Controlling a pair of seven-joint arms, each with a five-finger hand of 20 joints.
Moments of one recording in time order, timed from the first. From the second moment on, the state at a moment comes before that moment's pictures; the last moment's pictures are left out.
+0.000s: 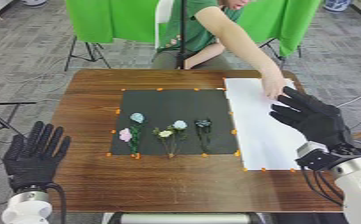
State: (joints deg) left arm 130.1 -63.6 -98.6 -122.0 -0.9 14.1 25.8; right arm -121.7 -60.0 106.7 -123.5 -42.4 -2.6 5.8
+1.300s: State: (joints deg) left arm 127.1 -63.2 -96.3 -120.9 -0.2 13.3 25.2; right arm -117.4 -59.2 103.8 -121.4 -45.5 -3.9 9.0
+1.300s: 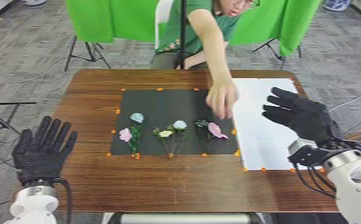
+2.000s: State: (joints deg) left arm 127.6 -62.8 -95.7 -121.2 -0.7 13.5 25.7; right arm -120.3 -60.9 108.4 -122.8 -45.2 -6.1 8.9
